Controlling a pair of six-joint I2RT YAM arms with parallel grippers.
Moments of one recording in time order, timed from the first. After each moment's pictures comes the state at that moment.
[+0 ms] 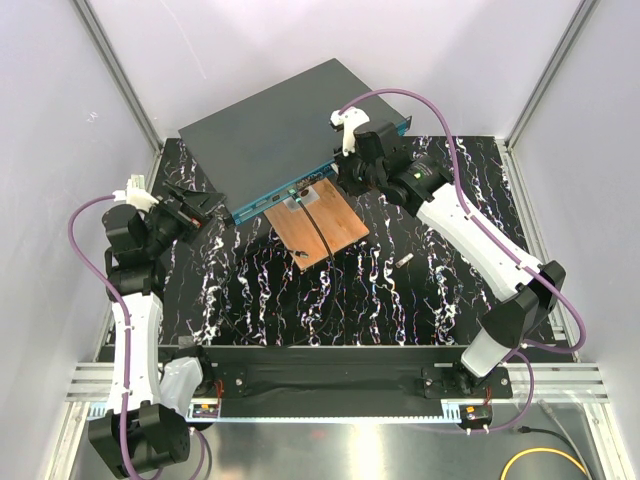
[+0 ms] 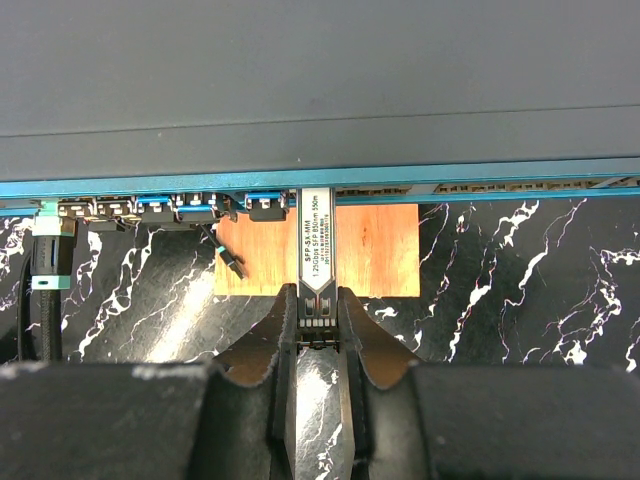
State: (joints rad) left arm 0.25 0.85 0.79 -0.18 0.65 -0.92; right arm 0.69 1.65 1.80 -0.71 0.09 0.08
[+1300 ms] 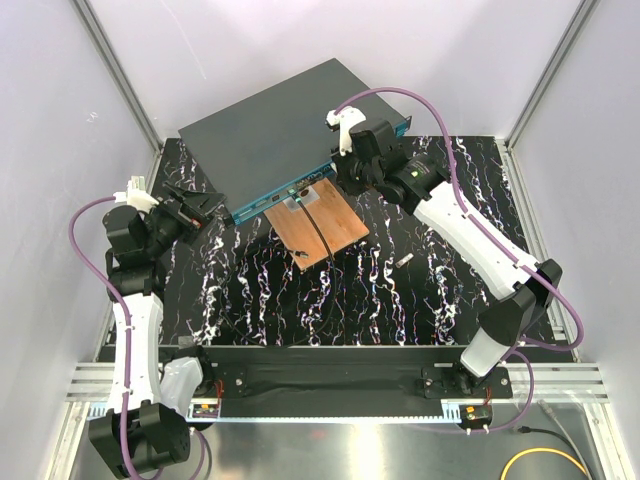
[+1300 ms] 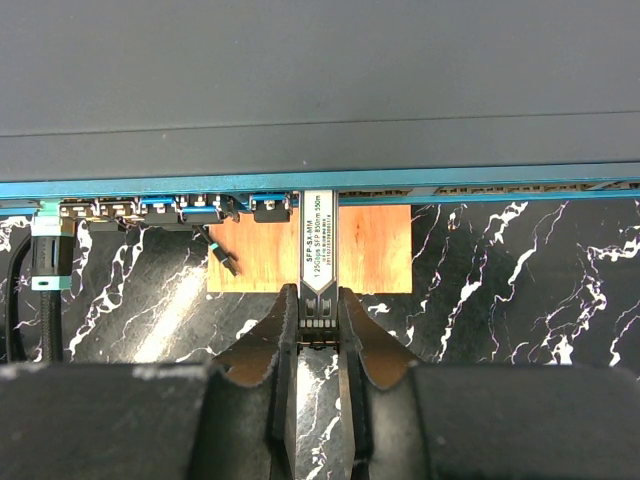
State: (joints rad) left arm 0.25 0.85 0.78 -0.16 0.65 -0.94; right arm 0.71 1.67 1.84 -0.75 0.12 0.07
